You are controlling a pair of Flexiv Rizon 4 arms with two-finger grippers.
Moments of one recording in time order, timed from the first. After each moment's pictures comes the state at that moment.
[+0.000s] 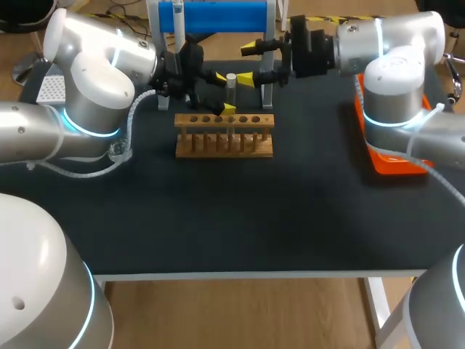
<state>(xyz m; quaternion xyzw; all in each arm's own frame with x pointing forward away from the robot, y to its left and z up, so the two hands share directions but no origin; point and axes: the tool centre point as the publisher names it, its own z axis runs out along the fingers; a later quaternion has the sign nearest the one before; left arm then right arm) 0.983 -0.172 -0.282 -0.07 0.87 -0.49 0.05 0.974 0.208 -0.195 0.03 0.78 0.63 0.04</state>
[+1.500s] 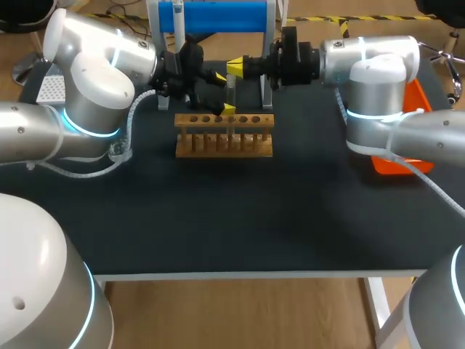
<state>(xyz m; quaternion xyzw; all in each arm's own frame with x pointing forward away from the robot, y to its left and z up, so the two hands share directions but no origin) 0.983 -0.172 -0.282 -0.07 0.87 -0.49 0.05 0.991 0.234 -0.215 0.01 0.73 0.68 0.01</state>
